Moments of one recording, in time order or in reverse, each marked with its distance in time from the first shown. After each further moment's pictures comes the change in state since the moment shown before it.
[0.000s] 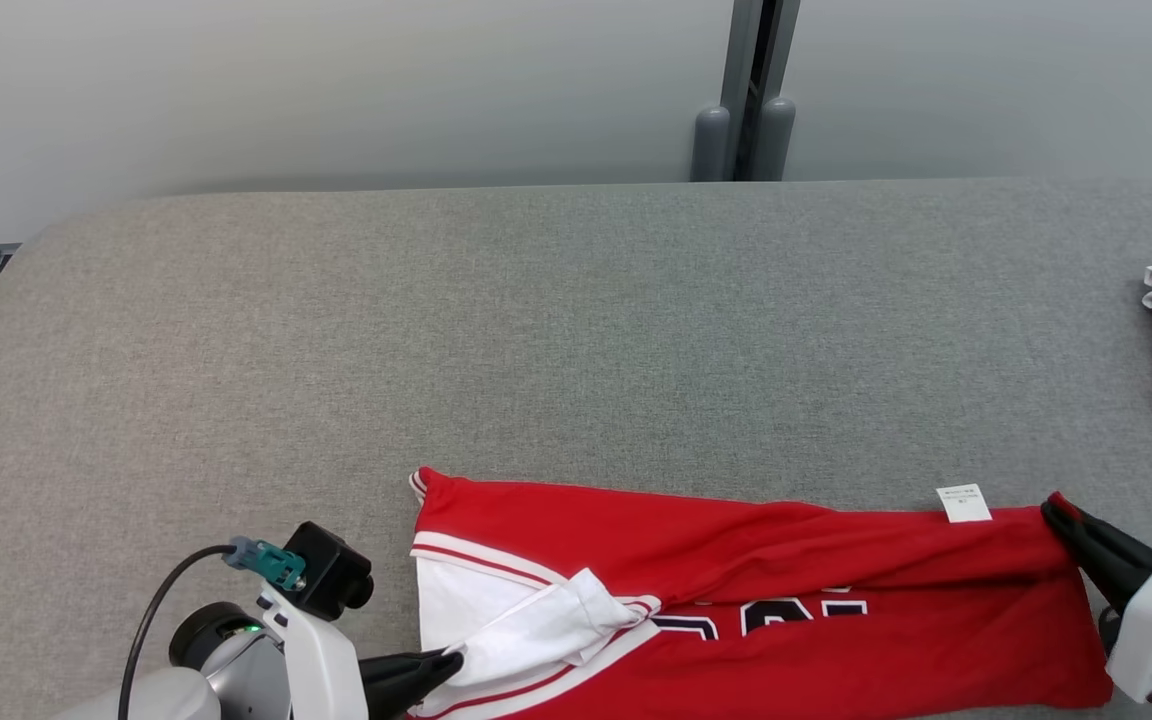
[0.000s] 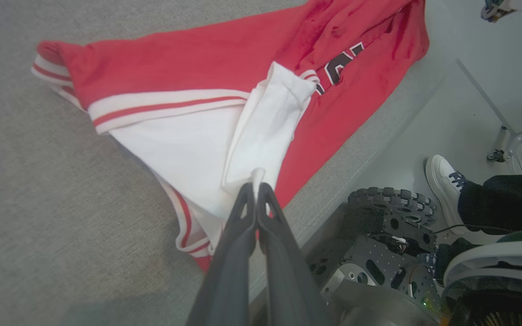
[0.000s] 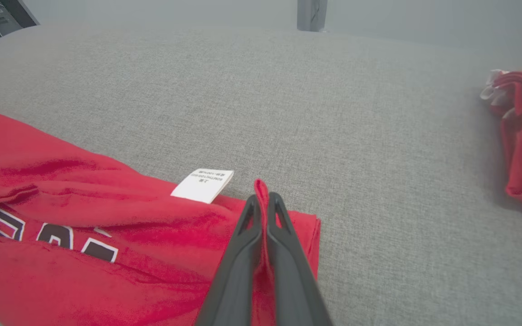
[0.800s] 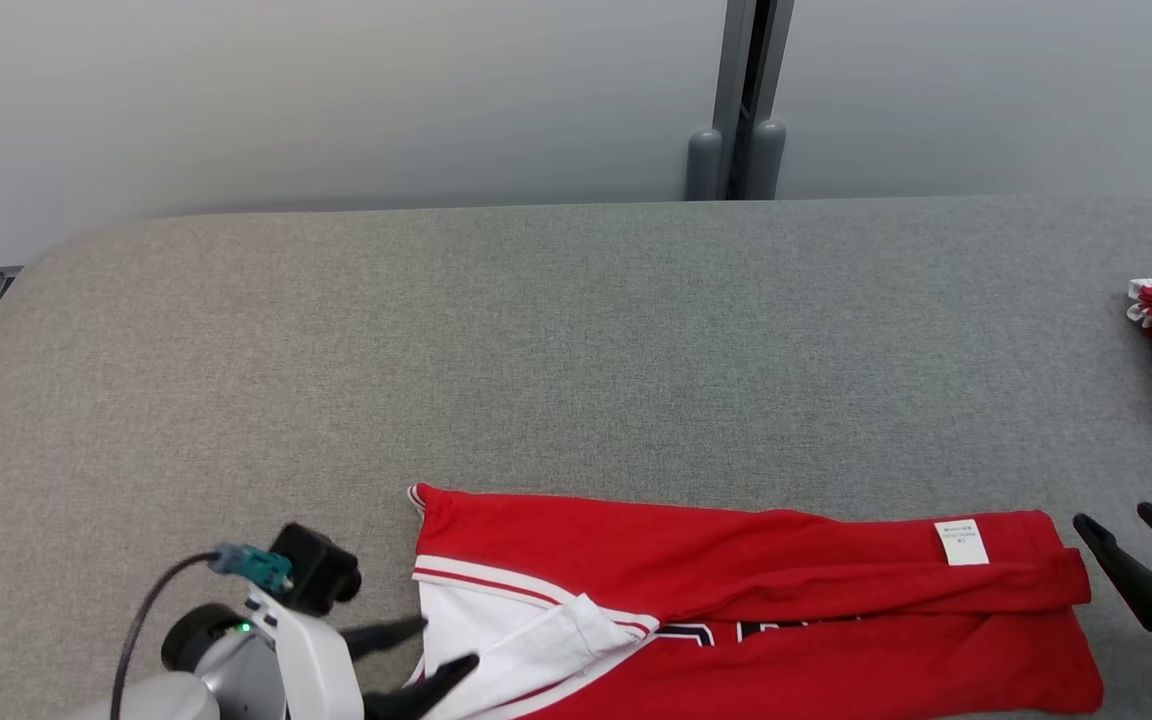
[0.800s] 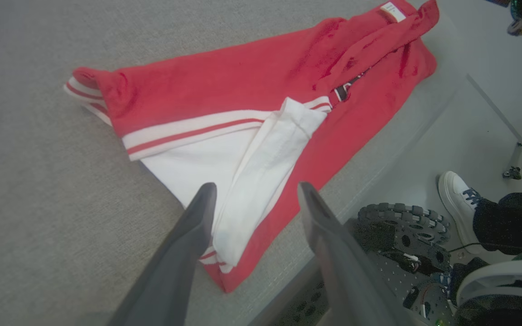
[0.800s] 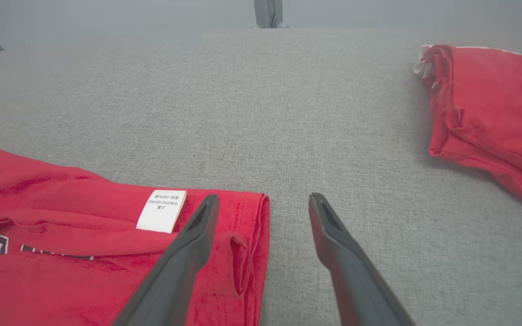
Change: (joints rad) left arm 0.038 -0.011 0.021 0.023 0.015 0.016 -0.013; right arm 0.019 -0.088 0.028 -0.014 0.144 0.000 0.046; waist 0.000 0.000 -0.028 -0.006
